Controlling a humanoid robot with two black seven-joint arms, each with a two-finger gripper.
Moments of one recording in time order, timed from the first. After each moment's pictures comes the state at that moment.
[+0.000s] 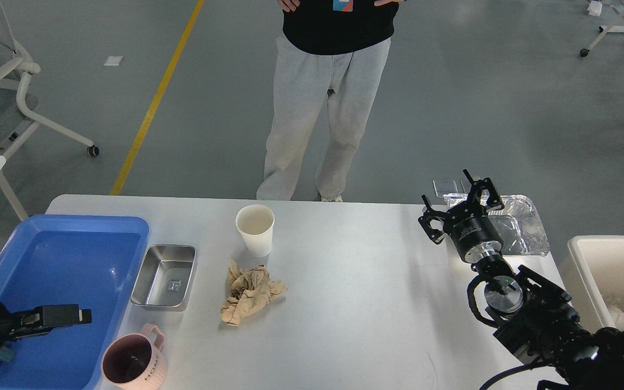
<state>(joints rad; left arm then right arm) -0.08 1.06 -0.95 -1.53 1.32 -0.64 0.02 0.67 -0.02 0.73 0.25 0.27 0.62 0.35</state>
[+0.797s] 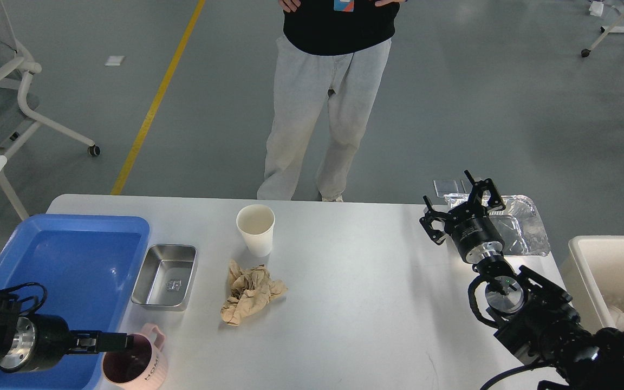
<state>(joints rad) -0.23 0.87 -0.73 -1.45 1.55 -0.64 0.02 0.67 -0.02 0.73 0.25 0.27 0.62 0.35</state>
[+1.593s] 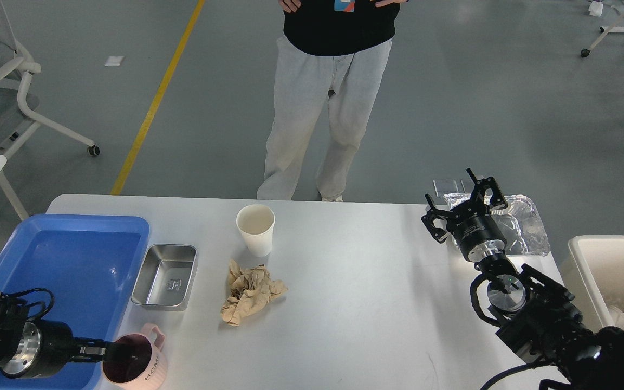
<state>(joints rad) -0.22 0.87 -0.73 -1.45 1.60 -0.68 0.02 0.68 -0.03 0.73 0.25 0.27 0.62 0.35</state>
